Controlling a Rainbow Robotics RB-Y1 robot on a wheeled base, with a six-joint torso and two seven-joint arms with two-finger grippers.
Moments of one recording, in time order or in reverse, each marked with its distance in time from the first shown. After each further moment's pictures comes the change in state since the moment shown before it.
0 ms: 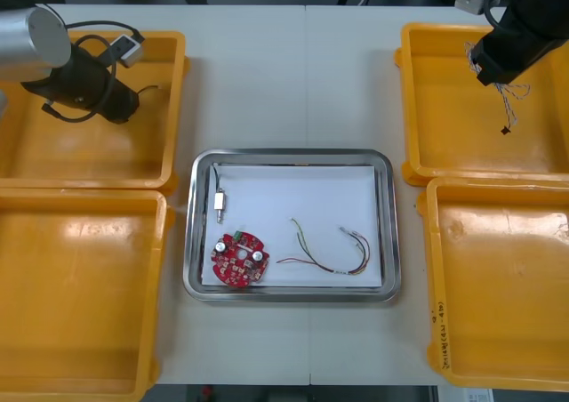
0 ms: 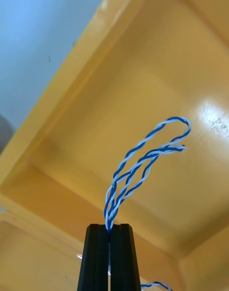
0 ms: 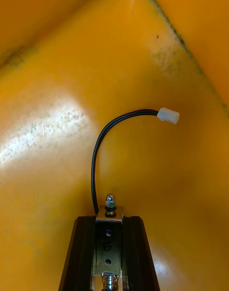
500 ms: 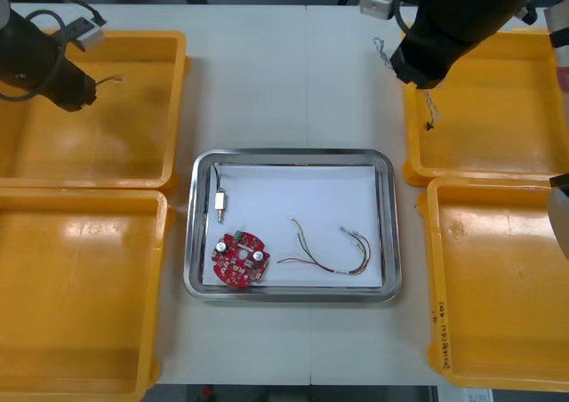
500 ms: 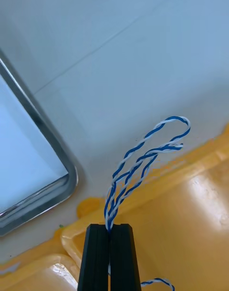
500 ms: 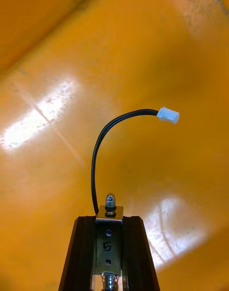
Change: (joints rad) right arm 0.002 0.084 0.199 -0.247 -0.176 0.002 -0.006; left arm 0.004 0.140 0.033 -0.134 0.020 0.214 0.000
